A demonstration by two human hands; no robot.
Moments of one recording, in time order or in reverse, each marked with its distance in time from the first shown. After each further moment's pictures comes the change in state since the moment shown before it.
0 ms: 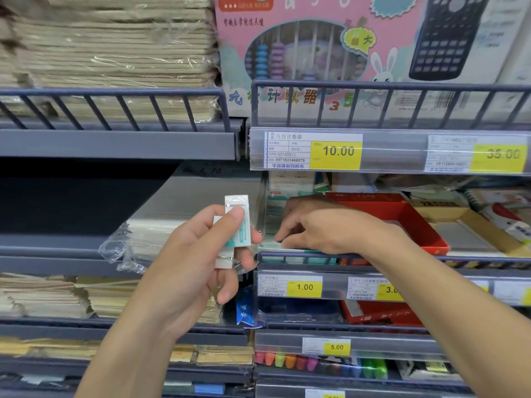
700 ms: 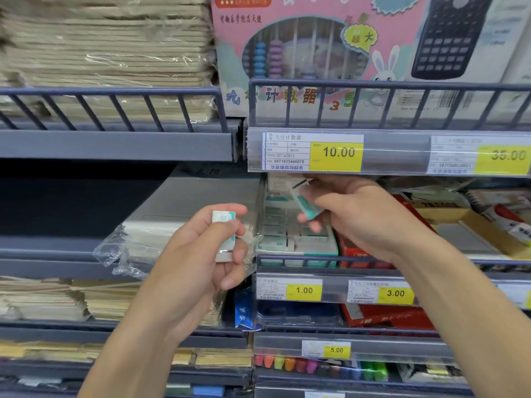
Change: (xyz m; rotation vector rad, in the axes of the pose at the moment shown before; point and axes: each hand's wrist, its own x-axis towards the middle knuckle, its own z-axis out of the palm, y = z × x) left_hand 0.007 -0.007 0.001 -0.050 0.041 0.035; right_hand -0.038 -0.012 -0.011 1.159 0.425 0.074
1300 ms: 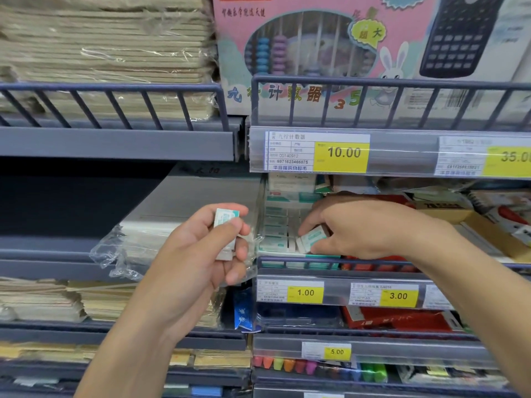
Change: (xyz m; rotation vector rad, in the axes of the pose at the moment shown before) left_hand 0.005 0.000 -0.004 0.000 -0.046 0.008; right_hand 0.008 -0.014 -0.010 -1.421 -0.404 0.045
